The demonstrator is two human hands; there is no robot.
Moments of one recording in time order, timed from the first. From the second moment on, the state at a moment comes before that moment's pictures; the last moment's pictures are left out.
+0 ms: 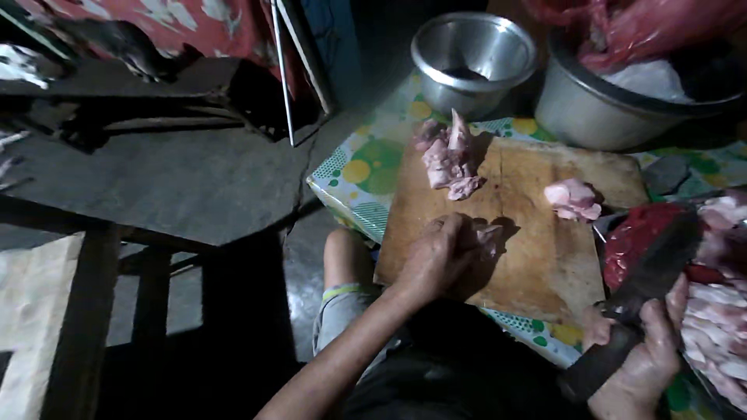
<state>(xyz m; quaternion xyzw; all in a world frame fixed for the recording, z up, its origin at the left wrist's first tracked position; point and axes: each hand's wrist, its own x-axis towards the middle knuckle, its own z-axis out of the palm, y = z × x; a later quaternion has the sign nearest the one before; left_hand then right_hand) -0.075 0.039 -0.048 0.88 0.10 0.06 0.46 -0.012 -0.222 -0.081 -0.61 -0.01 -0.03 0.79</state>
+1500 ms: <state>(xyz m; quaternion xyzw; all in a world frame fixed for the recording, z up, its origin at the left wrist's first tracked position) 0.114 0.001 0.042 0.94 -0.13 0.08 0.32 -0.011 -0.202 -0.092 -0.67 -0.17 -0.09 0.72</state>
